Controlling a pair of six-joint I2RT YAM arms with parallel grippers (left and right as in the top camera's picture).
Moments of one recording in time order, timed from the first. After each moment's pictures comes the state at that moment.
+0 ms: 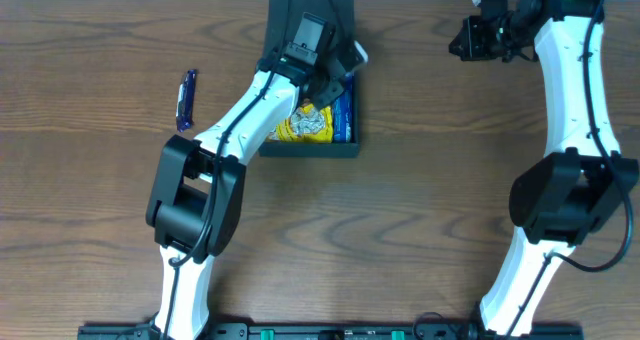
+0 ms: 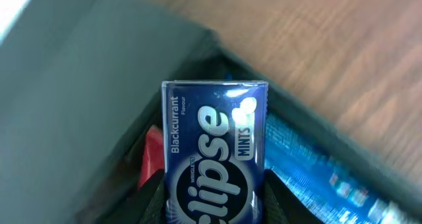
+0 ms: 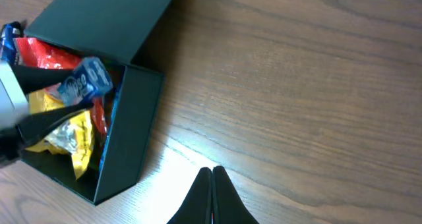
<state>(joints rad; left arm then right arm) -0.46 2.15 1.71 -0.51 0.11 0.39 -0.07 2.16 2.19 -1.22 -0.45 -0.16</state>
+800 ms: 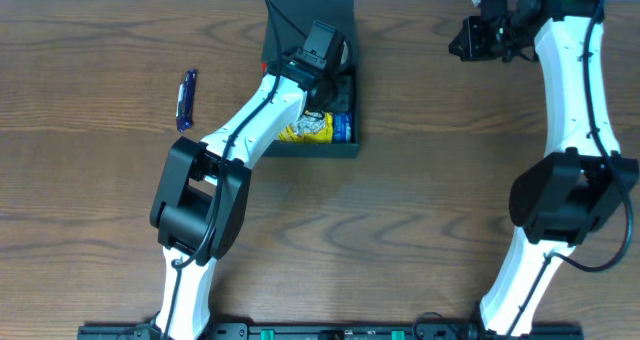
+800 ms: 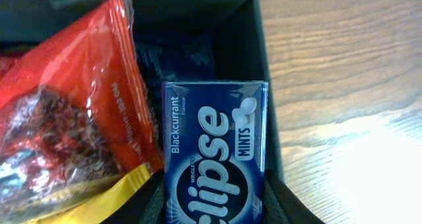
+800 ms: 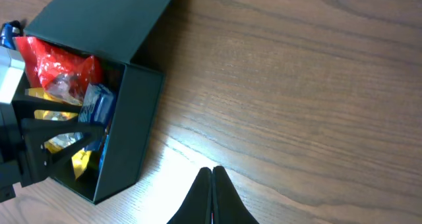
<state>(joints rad) -0.49 2.15 1.71 -0.61 0.21 -0.39 -0.07 2.16 2.19 -1.22 -0.45 -0.17</state>
